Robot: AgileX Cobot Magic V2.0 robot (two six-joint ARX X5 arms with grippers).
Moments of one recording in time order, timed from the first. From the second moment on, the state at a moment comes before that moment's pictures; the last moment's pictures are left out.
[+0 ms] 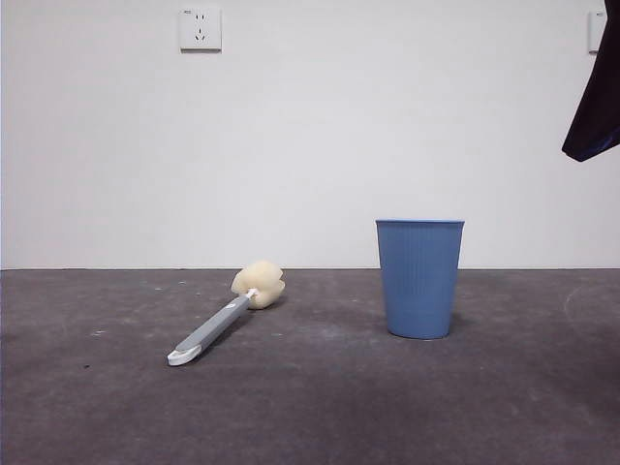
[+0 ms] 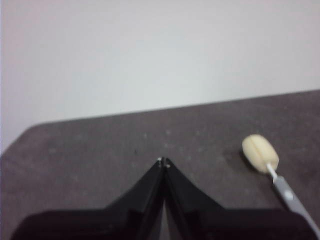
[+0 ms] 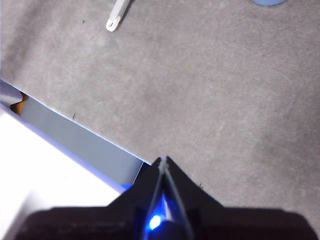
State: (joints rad) left arm -0.01 0.19 0.16 0.02 0.07 0.05; right arm 0.57 0.84 0.75 -0.82 -0.29 0.27
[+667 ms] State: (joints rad) left arm -0.01 0.02 0.02 -0.18 0.07 0.00; right arm 0.57 0.84 0.75 -0.82 -0.29 0.27
